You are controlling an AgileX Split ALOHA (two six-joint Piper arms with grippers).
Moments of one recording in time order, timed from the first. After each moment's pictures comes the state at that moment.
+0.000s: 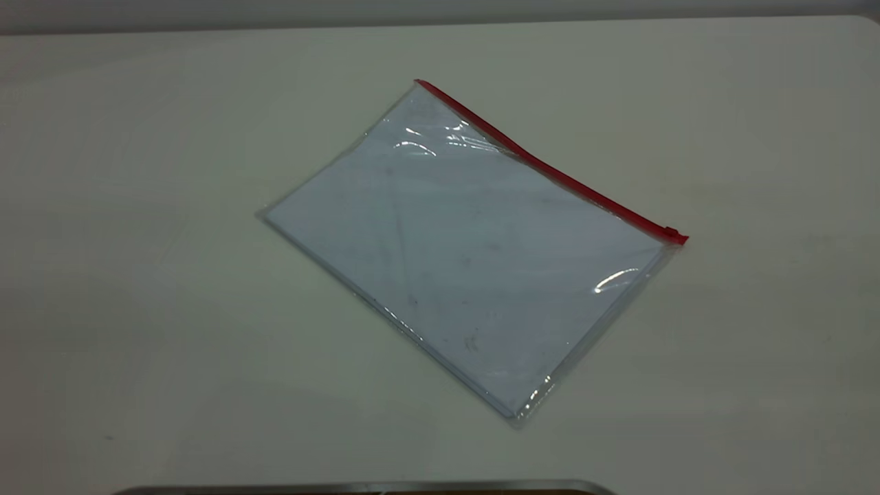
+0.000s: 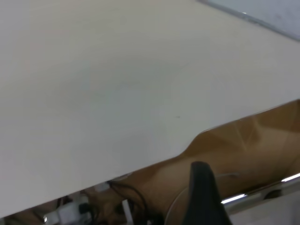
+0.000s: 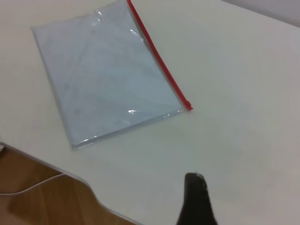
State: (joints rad) left arm -0.23 0.29 -0.58 -0.05 1.16 0.09; right arm 0.07 -0.02 -0.48 0.25 1.16 -0.36
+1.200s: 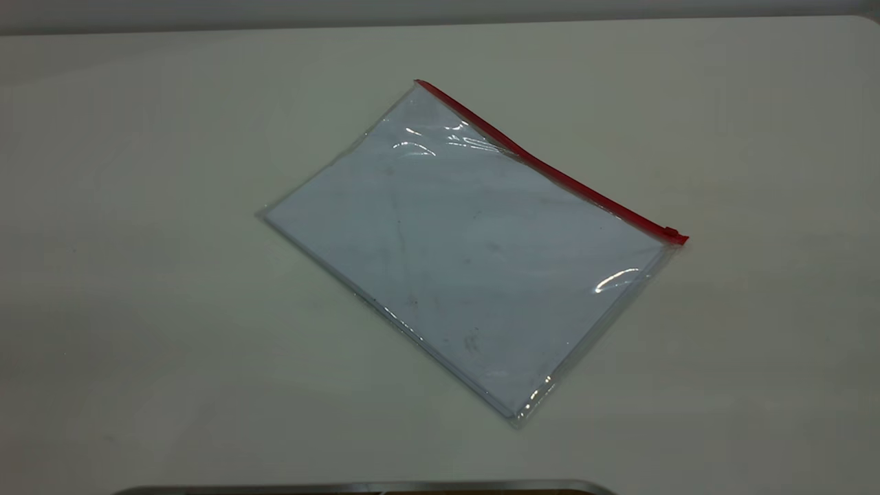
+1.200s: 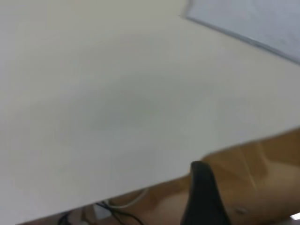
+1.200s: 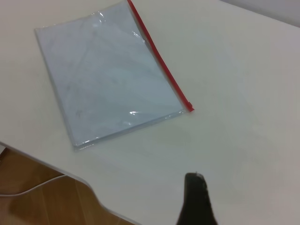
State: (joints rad) left arm -0.15 0.14 -0.50 -0.05 1.12 0.09; right arm 0.07 -0.02 -0.48 0.26 1.16 -0.36
